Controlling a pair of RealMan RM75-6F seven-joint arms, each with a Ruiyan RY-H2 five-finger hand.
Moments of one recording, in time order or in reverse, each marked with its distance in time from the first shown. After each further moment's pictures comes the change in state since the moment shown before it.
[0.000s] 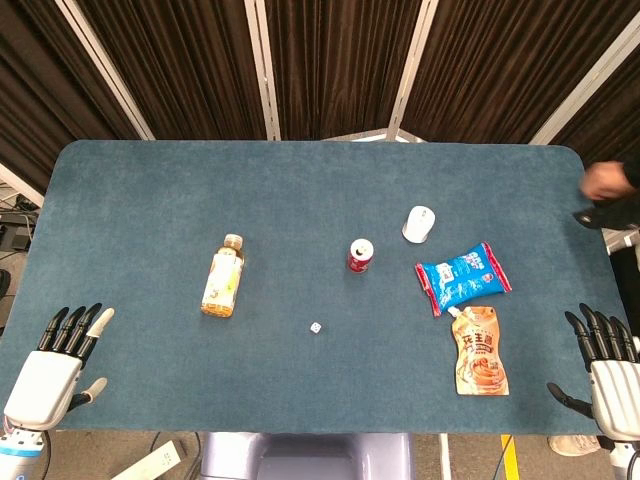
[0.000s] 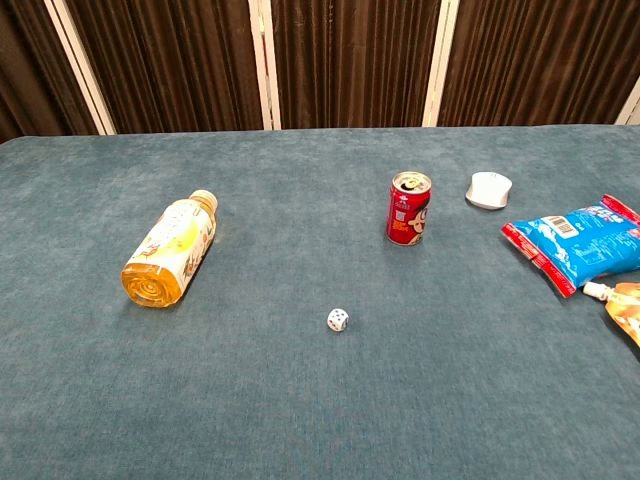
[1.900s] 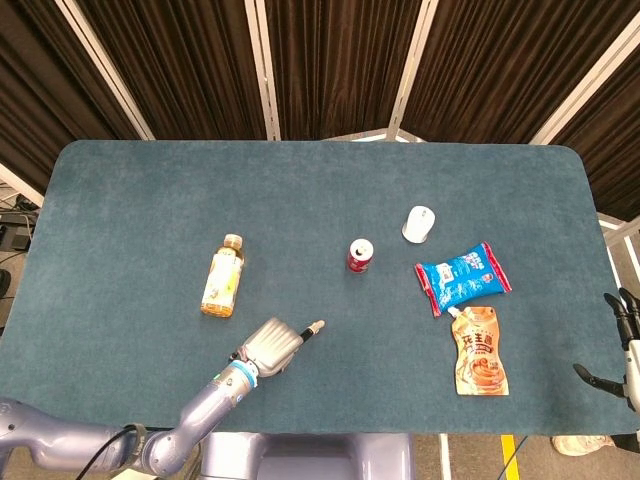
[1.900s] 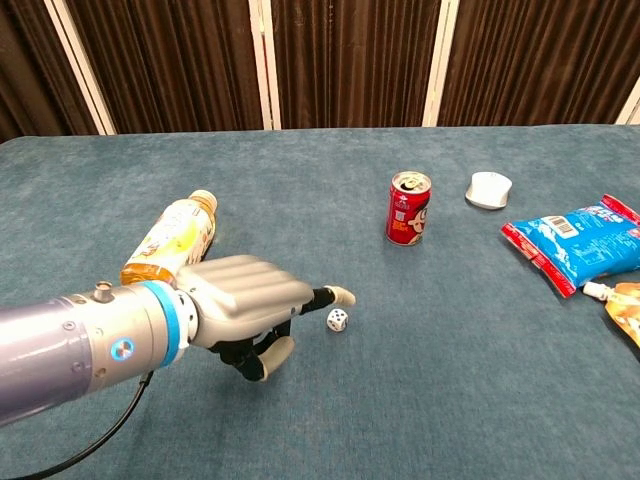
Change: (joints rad) left arm -0.755 -0.537 -0.223 -0.108 -0.952 -0.673 0.803; right arm 0.034 0.033 0.071 0.062 0.158 -0.097 0.177
